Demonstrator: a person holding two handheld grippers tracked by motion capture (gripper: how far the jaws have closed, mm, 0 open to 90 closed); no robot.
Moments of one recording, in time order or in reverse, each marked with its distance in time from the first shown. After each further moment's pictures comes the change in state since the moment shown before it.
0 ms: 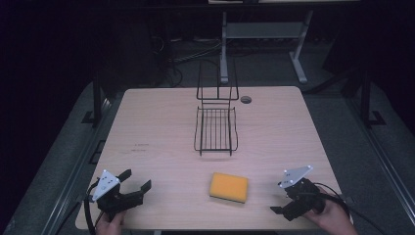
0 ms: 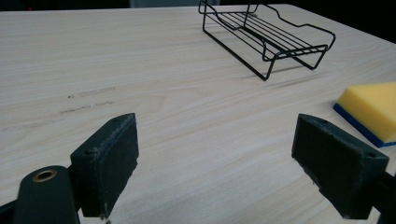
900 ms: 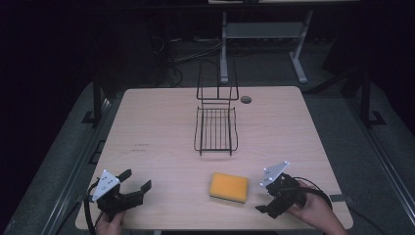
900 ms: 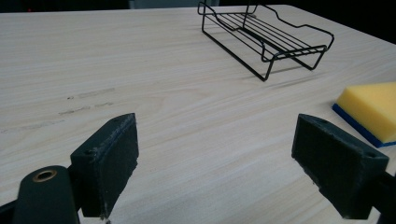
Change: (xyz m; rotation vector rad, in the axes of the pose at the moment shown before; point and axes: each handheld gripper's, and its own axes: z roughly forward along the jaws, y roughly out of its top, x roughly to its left) left arm -0.001 0.000 -0.001 -0.005 -0.002 0.000; right arm 0.011 0.042 0.020 0.033 0.061 -0.099
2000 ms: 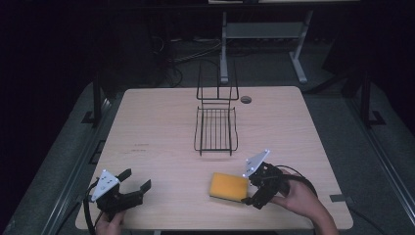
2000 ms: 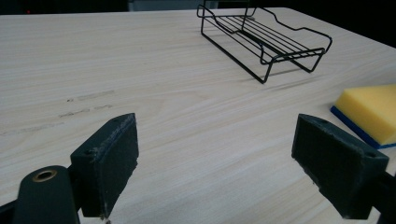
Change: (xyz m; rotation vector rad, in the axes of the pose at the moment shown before) left arm 0.001 0.001 0.000 -0.002 -0.002 0.006; right arm -0.004 0.052 0.003 0.007 0.046 -0.071
